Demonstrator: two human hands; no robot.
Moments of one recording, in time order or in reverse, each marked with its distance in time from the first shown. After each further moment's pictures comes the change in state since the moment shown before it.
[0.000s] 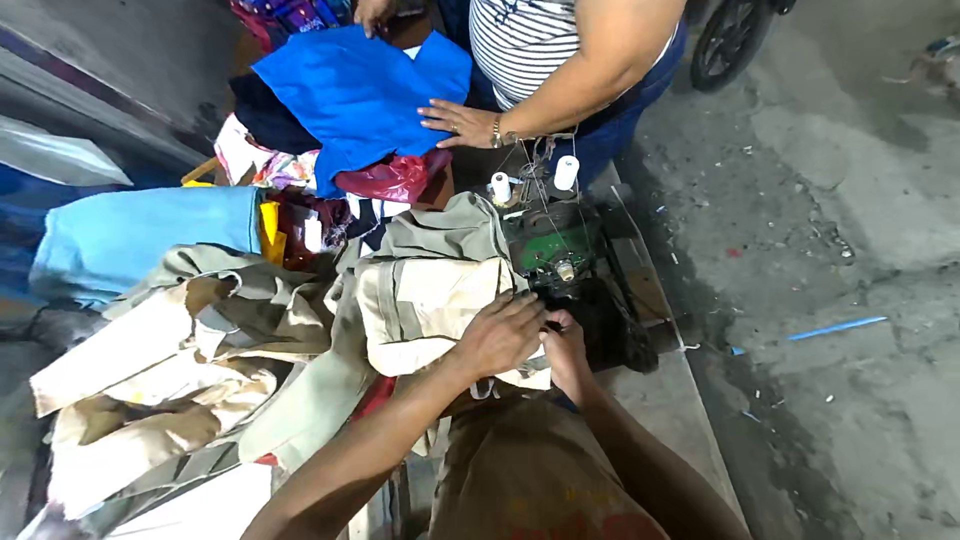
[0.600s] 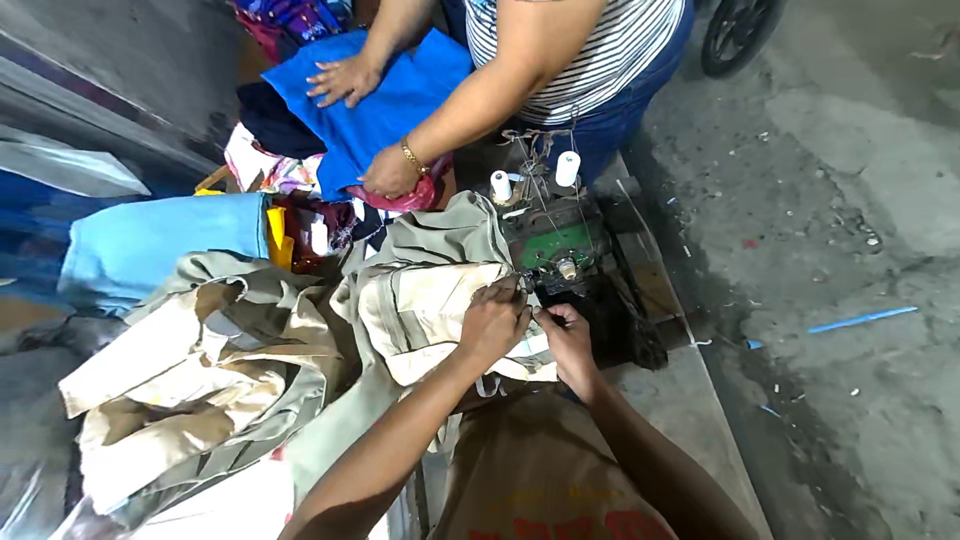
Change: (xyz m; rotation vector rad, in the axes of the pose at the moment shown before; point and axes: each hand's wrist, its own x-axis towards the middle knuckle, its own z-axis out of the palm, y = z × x) left_hand 0.018 -0.007 0.002 -0.086 -0.196 -0.543; right_hand 0.010 0.003 0.000 0.034 0.016 -0.042
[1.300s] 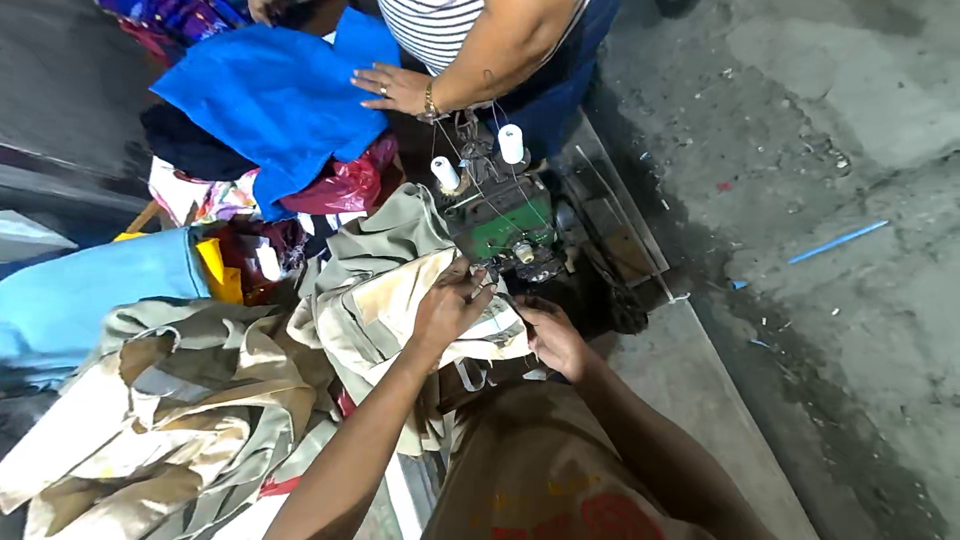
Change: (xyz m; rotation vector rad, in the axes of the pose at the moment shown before) left_hand 0.015 -0.031 0.002 -0.162 0.147 0.087; right_hand -0.002 -0.009 -0.022 0.554 -0.219 0.476
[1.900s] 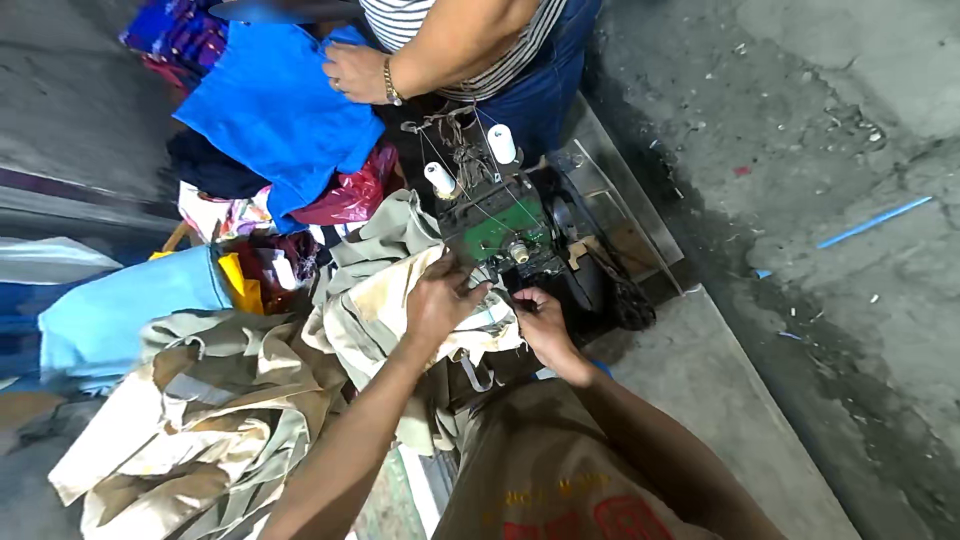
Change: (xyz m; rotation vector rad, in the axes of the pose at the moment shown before) left_hand 0.007 0.010 -0.022 0.194 0.027 -0.098; right_hand 0.016 0.015 0.006 -0.466 0.151 -0.336
